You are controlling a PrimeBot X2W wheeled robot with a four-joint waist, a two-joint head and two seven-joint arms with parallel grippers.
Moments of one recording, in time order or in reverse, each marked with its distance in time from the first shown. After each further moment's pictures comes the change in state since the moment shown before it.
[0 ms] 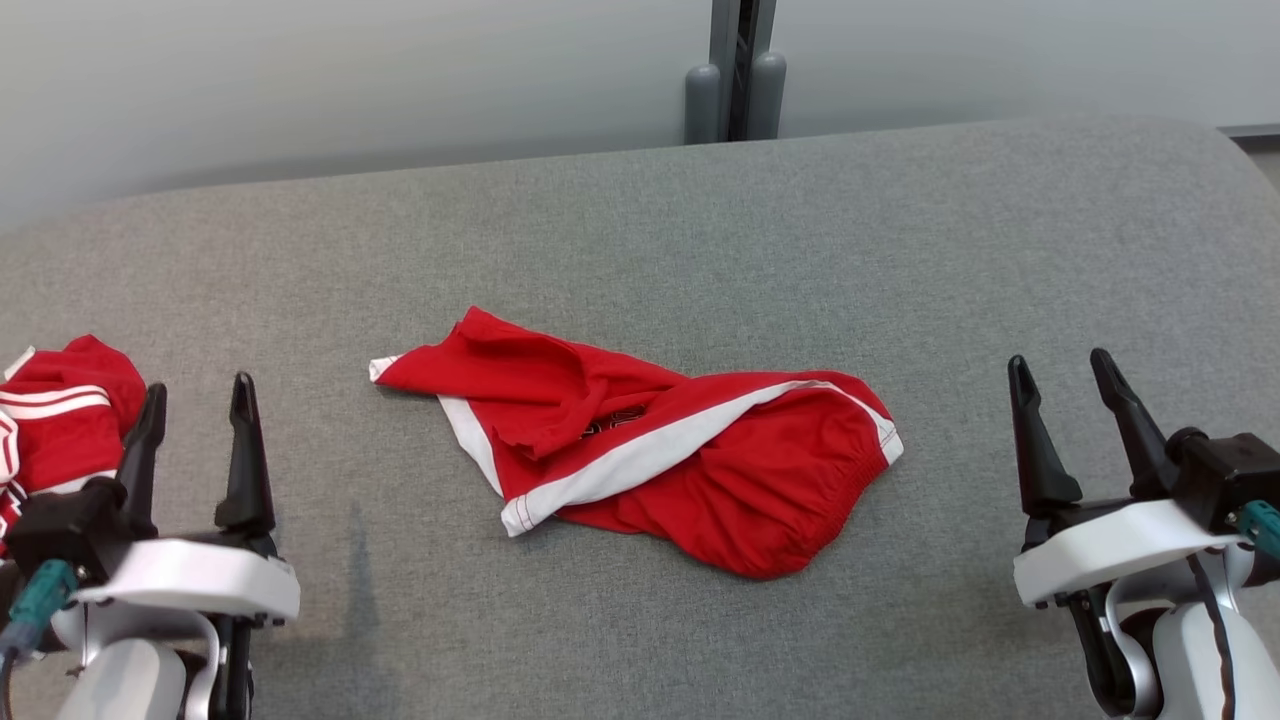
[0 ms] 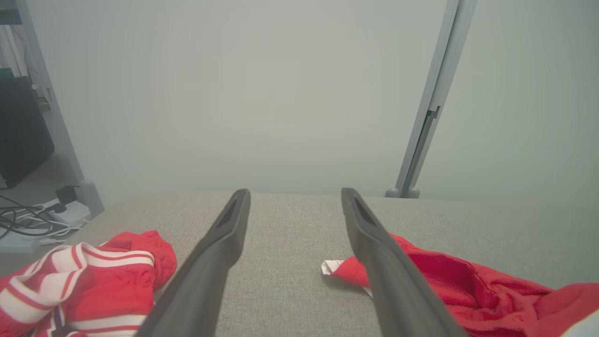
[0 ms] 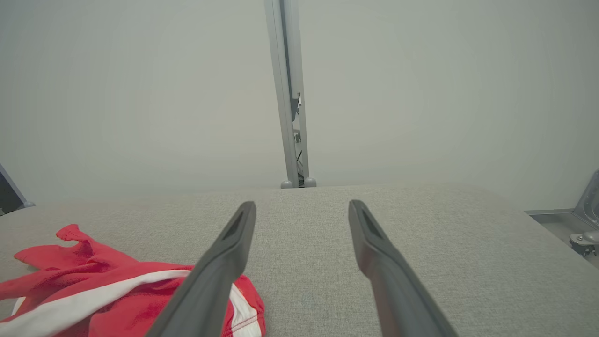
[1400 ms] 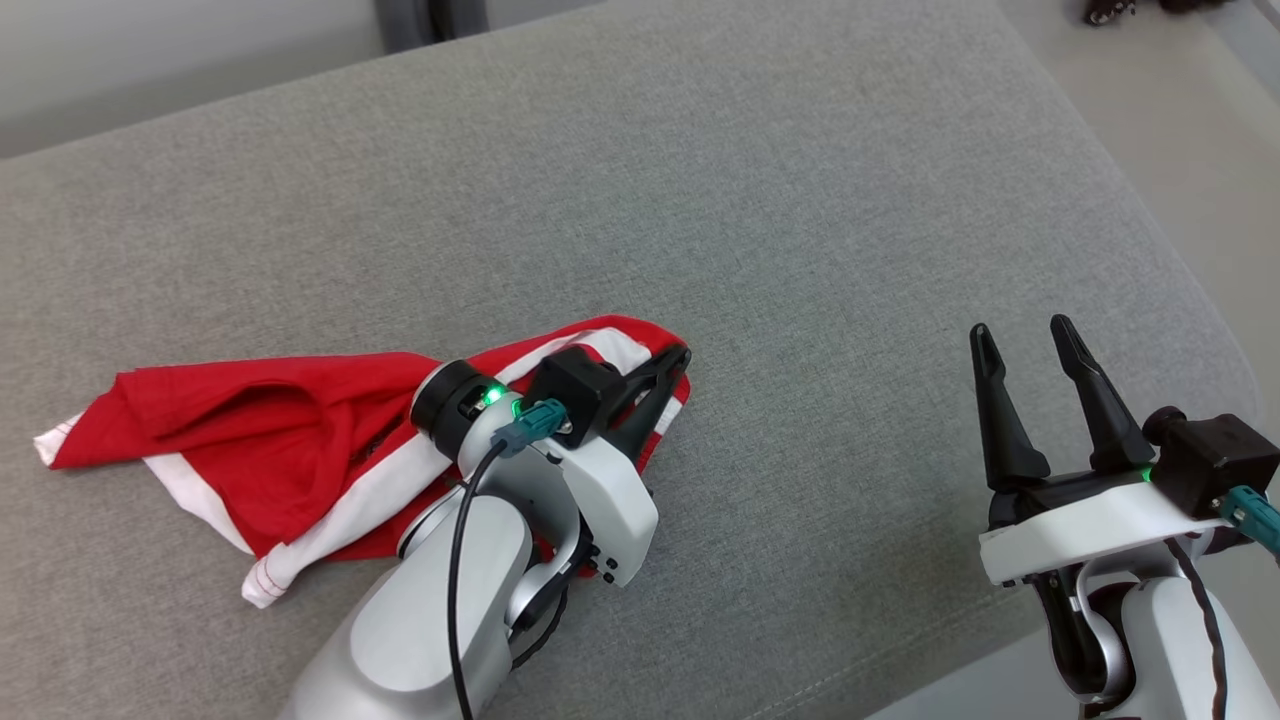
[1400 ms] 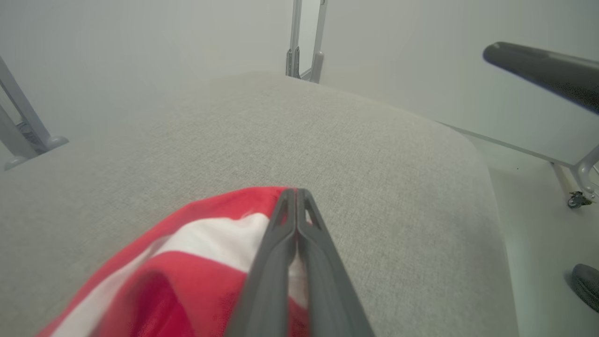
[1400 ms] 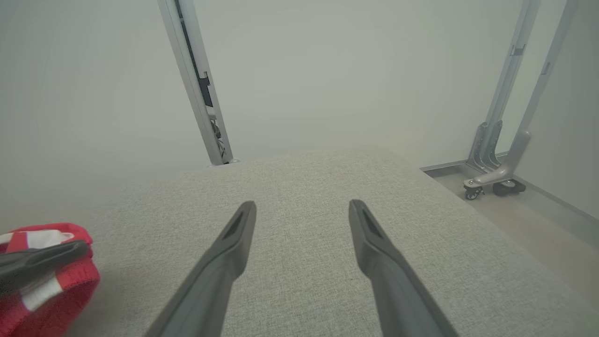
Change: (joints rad) left arm -0.365 -0.284 -0.443 0.228 0.229 -0.273 0.241; right arm -0.034 -0.002 0.081 -0.015 0.085 0.000 -0.045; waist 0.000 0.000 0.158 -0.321
